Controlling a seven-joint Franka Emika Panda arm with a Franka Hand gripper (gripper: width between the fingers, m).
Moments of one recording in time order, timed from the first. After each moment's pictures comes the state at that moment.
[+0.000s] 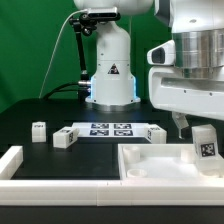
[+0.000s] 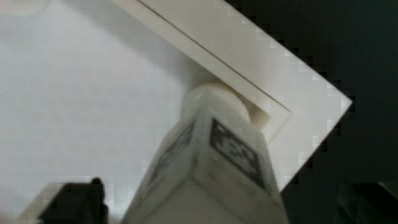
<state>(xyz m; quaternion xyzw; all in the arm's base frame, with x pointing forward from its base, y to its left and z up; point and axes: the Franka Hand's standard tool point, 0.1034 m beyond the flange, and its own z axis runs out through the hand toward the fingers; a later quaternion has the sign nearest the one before) 0.625 0.111 0.079 -0.90 0.42 0.02 0.05</state>
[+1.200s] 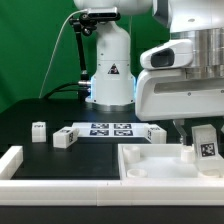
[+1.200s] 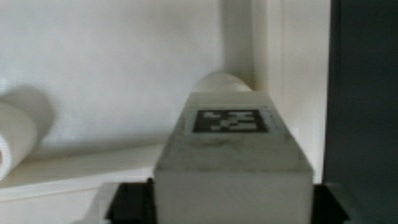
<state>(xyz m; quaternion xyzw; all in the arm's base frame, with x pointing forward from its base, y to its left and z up) 0.628 0.107 0.079 -1.00 0.05 -0.01 0.05</state>
